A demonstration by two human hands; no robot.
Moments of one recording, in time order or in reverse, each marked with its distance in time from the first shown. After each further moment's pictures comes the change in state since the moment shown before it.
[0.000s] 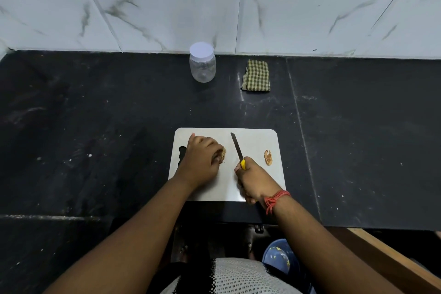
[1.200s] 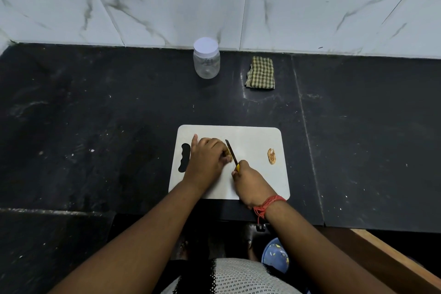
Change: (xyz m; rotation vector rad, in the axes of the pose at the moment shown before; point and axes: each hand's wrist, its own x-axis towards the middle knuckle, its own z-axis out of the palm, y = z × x) left_hand -0.003 0.012 0.018 0.004 0.111 -0.078; right_hand -0.014 -0.011 0.016 -0.483 0.057 -0.115
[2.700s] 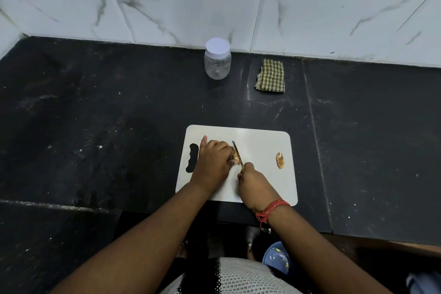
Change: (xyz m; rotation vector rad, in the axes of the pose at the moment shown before) left_hand -0.001 -0.010 0.008 -0.025 0.026 0.033; right_hand -0.001 -0.015 0.004 -0.072 0.018 0.013
